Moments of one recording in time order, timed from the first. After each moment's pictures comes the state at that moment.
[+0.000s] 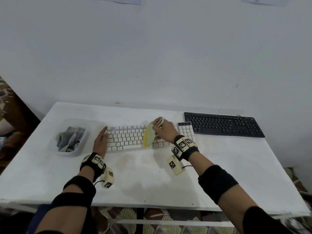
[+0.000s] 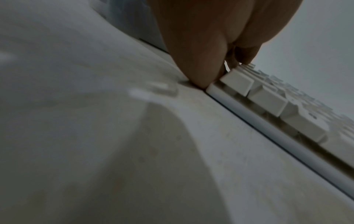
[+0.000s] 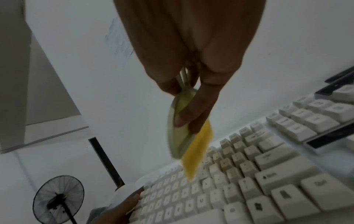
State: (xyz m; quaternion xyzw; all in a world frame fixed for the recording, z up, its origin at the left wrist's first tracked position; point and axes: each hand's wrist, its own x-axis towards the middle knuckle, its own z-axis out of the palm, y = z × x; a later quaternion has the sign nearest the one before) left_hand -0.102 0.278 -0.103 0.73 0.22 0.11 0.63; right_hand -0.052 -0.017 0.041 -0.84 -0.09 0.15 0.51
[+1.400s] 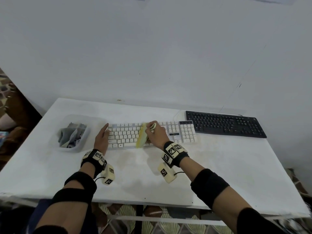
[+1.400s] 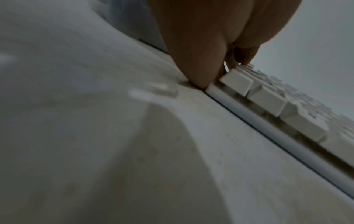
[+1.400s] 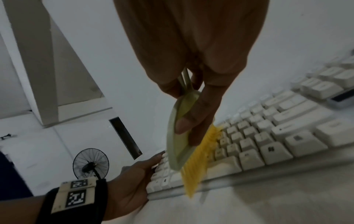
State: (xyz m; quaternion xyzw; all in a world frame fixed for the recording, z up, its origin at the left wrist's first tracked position) left_hand -0.105 0.273 -0.095 0.72 0.23 0.11 0.64; right_hand -0.078 0.016 0.017 -0.83 -0.09 0.14 0.53
